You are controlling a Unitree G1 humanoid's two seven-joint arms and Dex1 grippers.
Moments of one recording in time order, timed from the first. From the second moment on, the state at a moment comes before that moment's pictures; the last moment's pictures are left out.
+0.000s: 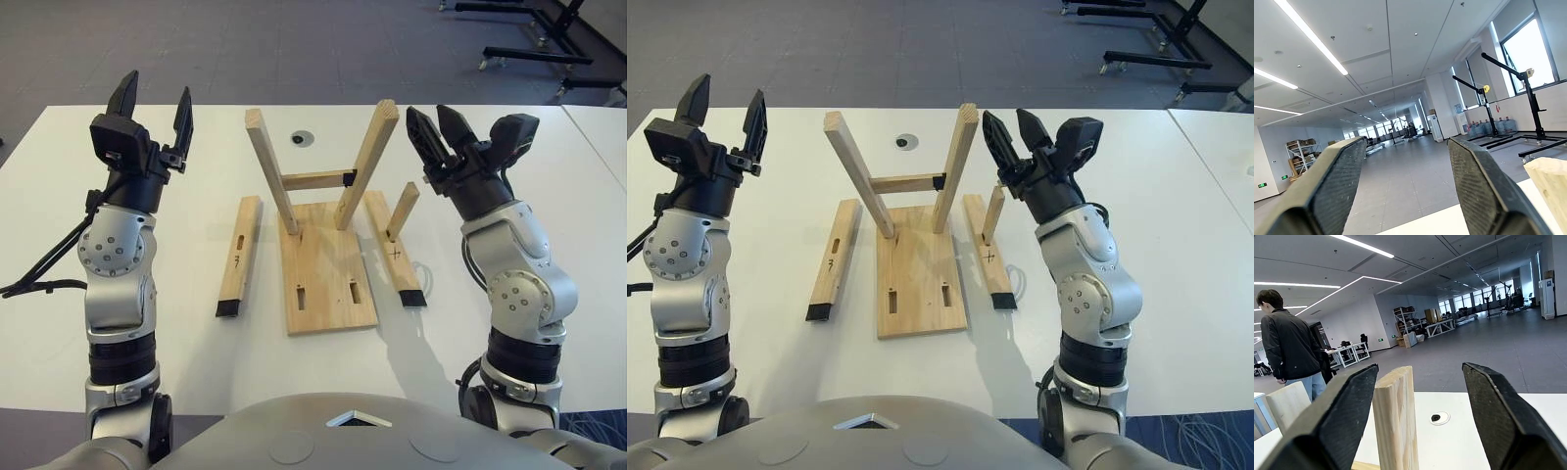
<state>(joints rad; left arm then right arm) -0.13 0.30 0.17 -0.38 -0.06 0.02 -0.22 -0.19 -0.23 -0.19 -0.48 0.71 0.52 0.20</state>
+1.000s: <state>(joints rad) -0.14 0.31 0.16 -0.35 -0.05 0.00 -0.21 -0.28 -0.16 -0.12 -0.49 0.45 0.63 -0.05</state>
